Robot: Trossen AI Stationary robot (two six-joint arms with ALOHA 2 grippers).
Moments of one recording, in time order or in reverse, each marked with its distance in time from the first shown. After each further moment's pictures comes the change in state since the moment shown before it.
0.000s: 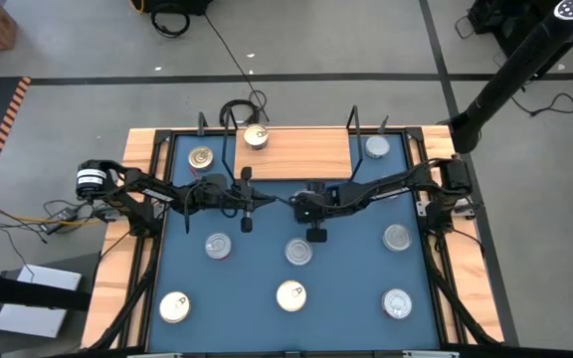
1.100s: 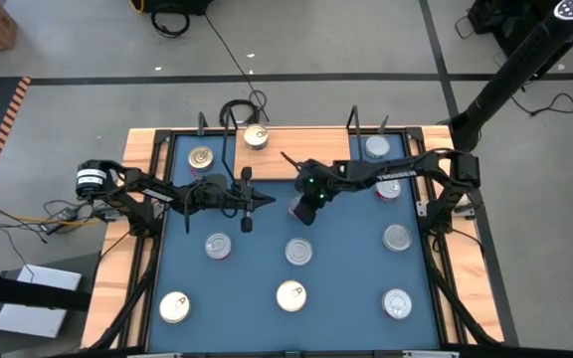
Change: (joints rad) left arm 0.000 0.000 0.000 -0.002 0.000 -0.023; right arm -0.187 -0.072 -0.019 0.121 -0.469 0.562
